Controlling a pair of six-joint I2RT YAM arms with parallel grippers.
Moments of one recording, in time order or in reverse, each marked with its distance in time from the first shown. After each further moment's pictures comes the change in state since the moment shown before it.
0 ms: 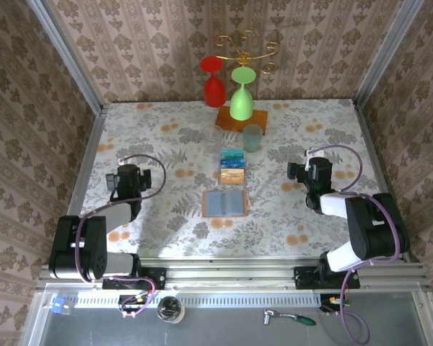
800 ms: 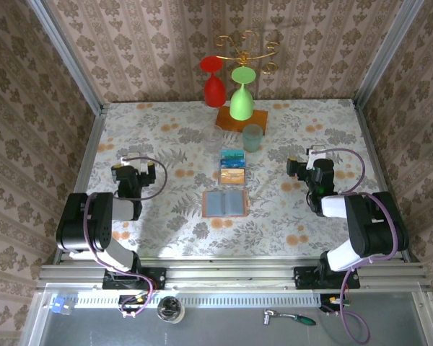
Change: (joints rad) left arm 0.040 0.215 -0.035 0.398 0.178 0.040; right arm -0.023 0.021 -0.028 0.159 -0.088 0.000
